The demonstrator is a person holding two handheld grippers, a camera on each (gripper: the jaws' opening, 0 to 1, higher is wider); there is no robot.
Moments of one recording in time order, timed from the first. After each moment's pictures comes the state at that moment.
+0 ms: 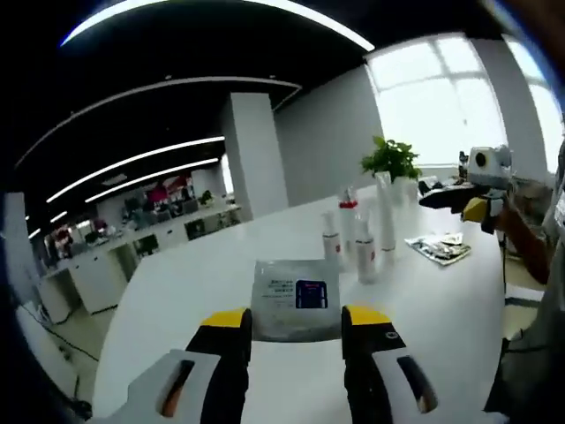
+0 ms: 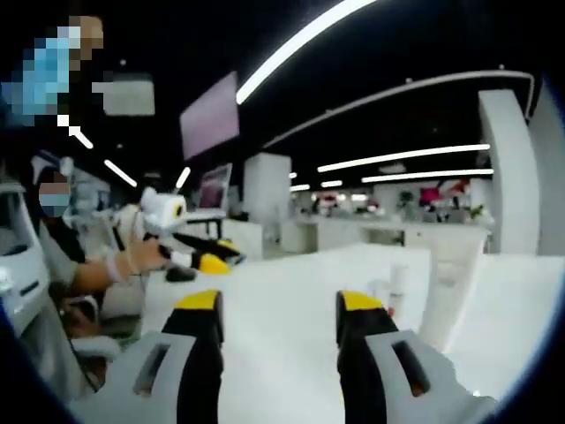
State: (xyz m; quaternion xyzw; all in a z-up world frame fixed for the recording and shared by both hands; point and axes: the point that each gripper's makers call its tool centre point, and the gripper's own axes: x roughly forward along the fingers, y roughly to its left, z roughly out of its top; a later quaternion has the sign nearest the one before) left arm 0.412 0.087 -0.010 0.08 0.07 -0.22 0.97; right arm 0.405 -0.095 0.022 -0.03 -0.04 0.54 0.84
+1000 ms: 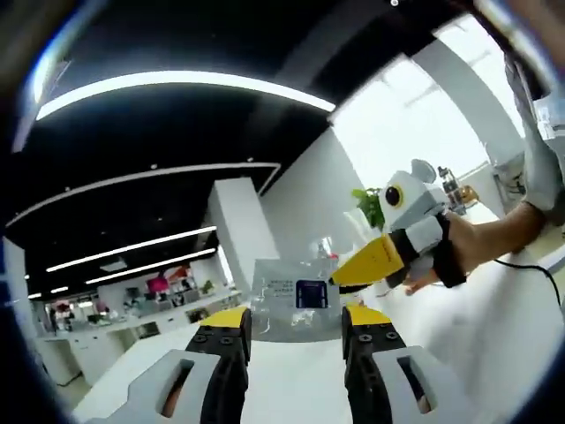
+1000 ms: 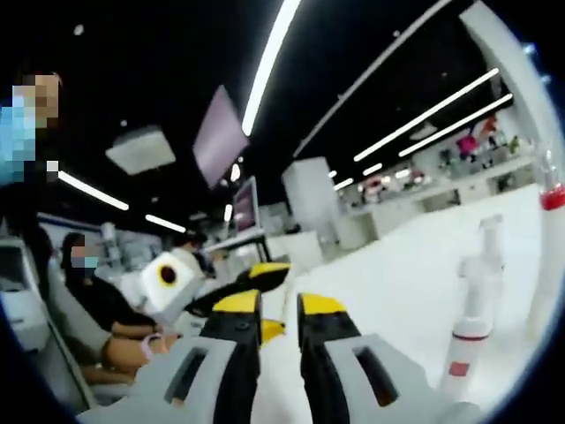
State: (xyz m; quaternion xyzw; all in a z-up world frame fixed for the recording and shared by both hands) left arm 0.443 0.009 -0.028 0.12 -0.10 -0.27 0.95; right arm 0.445 -0.014 -0.020 0.11 0.04 0.62 0.77
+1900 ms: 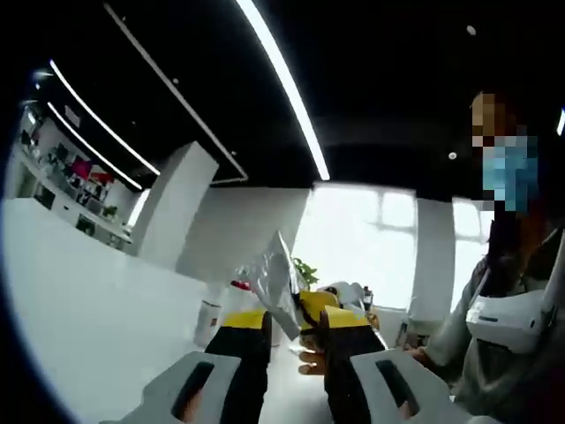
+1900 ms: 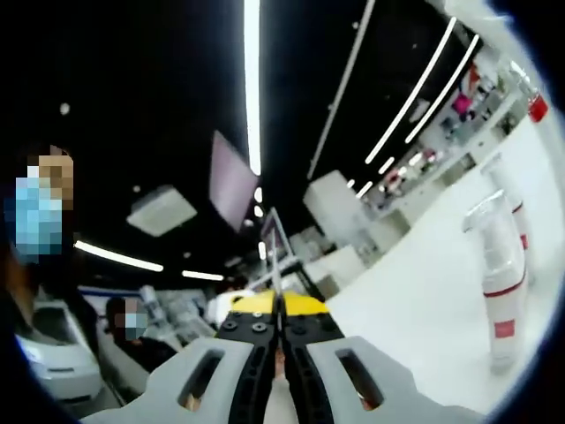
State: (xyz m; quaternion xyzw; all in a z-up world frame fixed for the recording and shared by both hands) left arm 0.415 -0.008 -0.014 -0.21 -0.05 -0.47 0.85; right arm 0.437 -0.019 0.002 0.28 0.06 0.66 0.70
